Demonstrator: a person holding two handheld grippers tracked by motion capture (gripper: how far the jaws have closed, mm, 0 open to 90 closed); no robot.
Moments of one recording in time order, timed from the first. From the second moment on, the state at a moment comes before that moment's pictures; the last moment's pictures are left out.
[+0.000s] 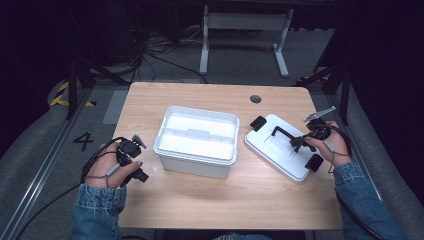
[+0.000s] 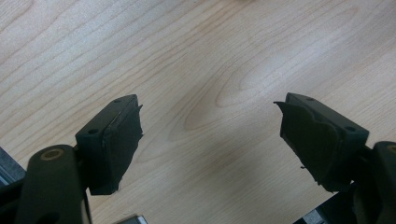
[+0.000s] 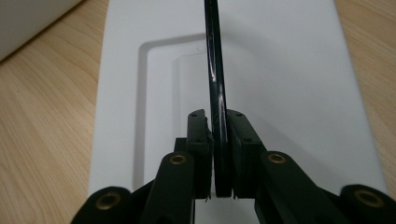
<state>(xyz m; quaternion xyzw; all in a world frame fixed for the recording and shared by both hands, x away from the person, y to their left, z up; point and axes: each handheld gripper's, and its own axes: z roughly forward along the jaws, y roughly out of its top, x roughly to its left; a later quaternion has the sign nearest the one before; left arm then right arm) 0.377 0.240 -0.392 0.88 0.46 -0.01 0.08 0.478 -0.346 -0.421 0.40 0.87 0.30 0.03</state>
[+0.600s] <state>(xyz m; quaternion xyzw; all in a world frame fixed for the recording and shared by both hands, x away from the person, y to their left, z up) 0.374 0.242 -0.392 0.88 0.46 -0.02 0.08 0.464 -0.330 -0.383 0.35 0.87 0.33 0.09</state>
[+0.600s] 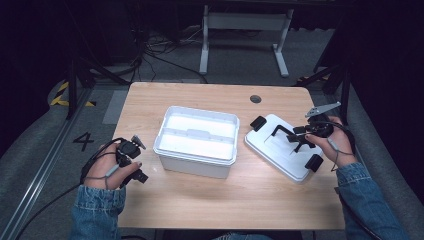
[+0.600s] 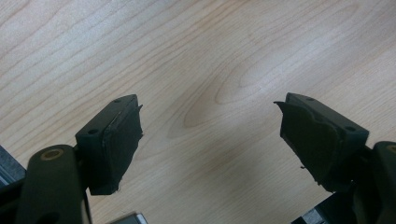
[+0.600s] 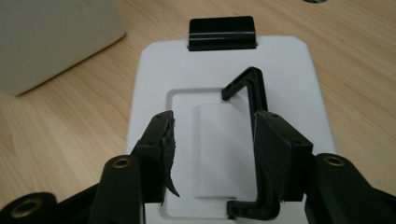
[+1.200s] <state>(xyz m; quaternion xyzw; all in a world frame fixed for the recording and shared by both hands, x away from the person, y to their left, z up) 0.369 0.243 -0.391 0.88 0.46 -0.02 0.08 0.409 -0.287 -0.364 0.32 0.87 0.38 0.06</state>
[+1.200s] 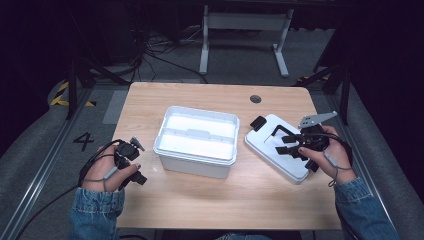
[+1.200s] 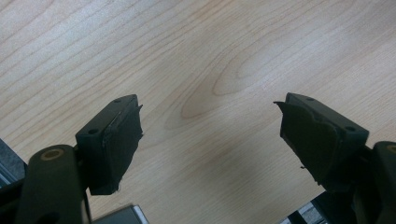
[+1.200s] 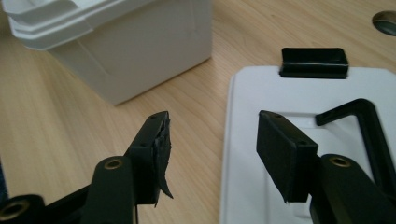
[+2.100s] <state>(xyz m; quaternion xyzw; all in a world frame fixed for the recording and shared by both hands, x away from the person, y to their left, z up) 0.372 0.241 -0.391 0.89 0.46 -0.01 0.08 0.365 -0.253 -0.412 0.33 0.88 0.34 0.05</state>
